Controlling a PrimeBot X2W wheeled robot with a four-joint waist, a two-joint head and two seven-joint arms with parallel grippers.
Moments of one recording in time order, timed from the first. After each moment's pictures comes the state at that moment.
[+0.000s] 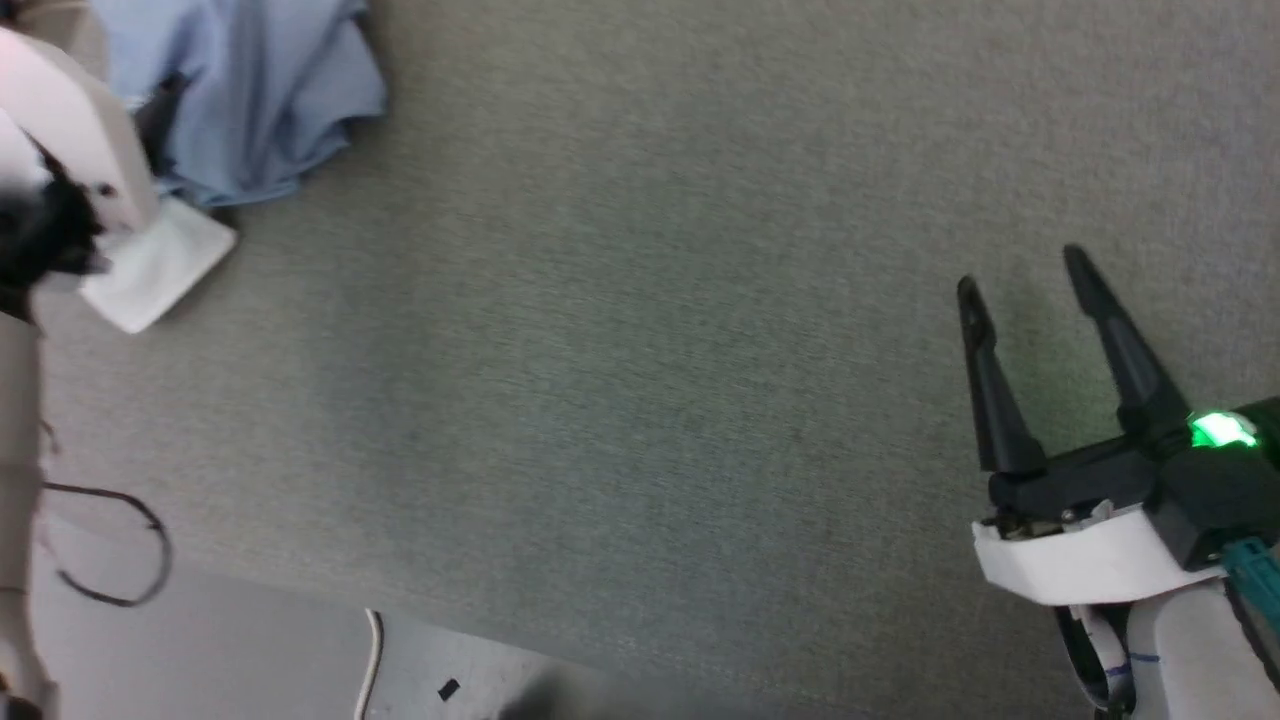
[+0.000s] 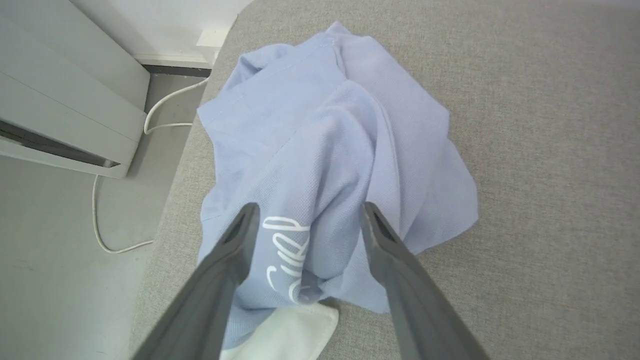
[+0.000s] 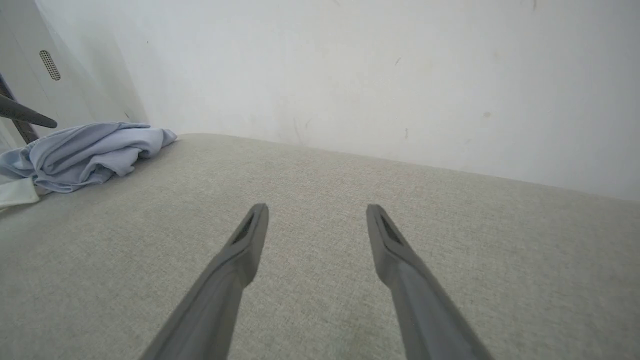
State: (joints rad) left arm -0.92 0.49 -0.12 0.57 -0.47 -0.12 0.55; right arm -0.12 -0.07 0.08 -0.17 -0.03 0.13 -0.23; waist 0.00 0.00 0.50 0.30
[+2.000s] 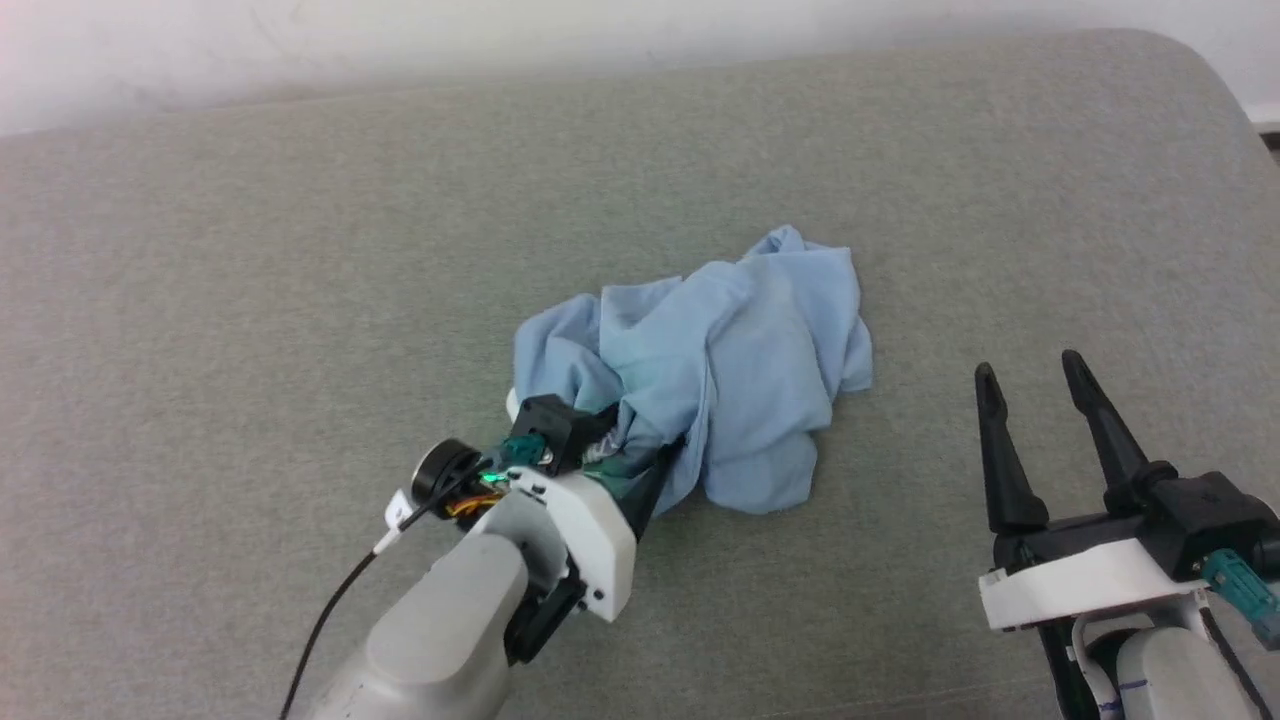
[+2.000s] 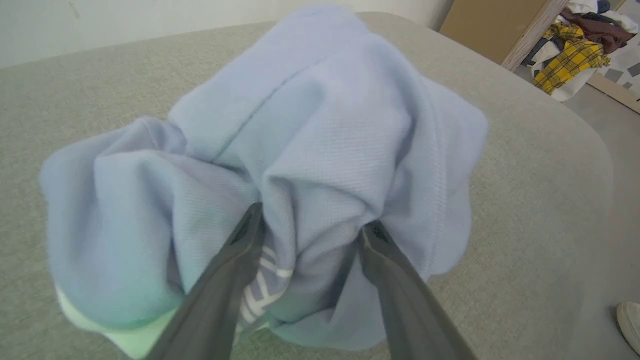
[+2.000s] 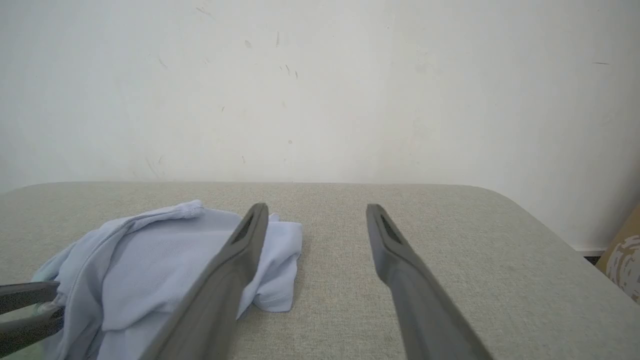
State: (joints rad) left arm -0.56 0.15 -0.71 0.65 -0.50 -0.11 -0.12; right arm -0.07 -0.05 -0.01 0.04 0.09 0.13 -0.26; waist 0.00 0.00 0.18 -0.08
